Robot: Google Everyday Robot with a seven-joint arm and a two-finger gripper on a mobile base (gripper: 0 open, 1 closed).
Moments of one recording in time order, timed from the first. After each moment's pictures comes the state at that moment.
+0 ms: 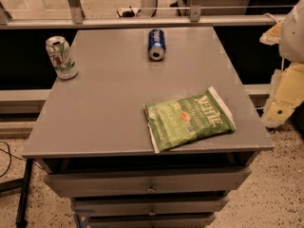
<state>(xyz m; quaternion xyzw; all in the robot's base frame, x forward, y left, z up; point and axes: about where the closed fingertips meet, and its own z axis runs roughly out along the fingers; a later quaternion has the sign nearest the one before) 0.438 -0.217 0.976 -0.60 0.78 -0.03 0.16</state>
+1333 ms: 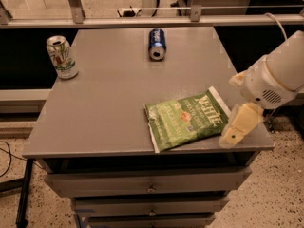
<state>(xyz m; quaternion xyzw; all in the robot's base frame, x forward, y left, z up) 0.460 -0.183 0.867 -0.56 0.80 0.10 0.20</state>
